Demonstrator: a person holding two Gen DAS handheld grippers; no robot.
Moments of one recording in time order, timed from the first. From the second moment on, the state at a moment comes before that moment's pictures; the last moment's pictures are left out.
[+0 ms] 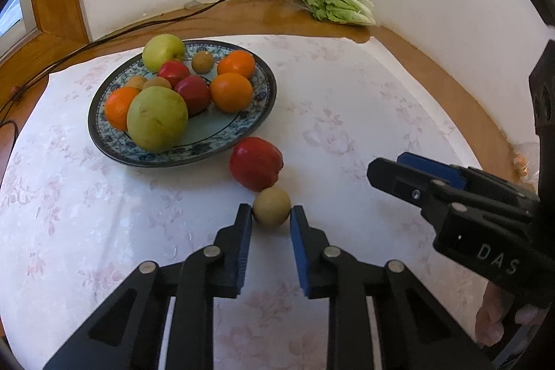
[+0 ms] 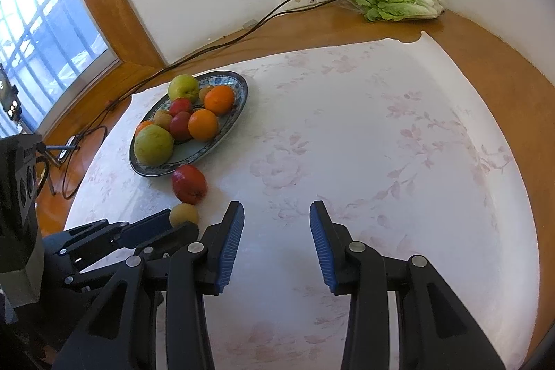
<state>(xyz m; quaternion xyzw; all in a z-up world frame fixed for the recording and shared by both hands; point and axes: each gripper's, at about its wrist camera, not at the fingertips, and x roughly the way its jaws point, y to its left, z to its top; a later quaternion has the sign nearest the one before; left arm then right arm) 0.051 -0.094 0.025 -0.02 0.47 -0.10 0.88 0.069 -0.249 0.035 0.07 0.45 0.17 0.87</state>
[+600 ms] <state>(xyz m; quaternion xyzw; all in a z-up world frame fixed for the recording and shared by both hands) 0.047 -0.063 0.031 -0.04 0.47 -0.08 0.88 0.066 -0.240 0.031 0.08 0.46 0.19 0.86</state>
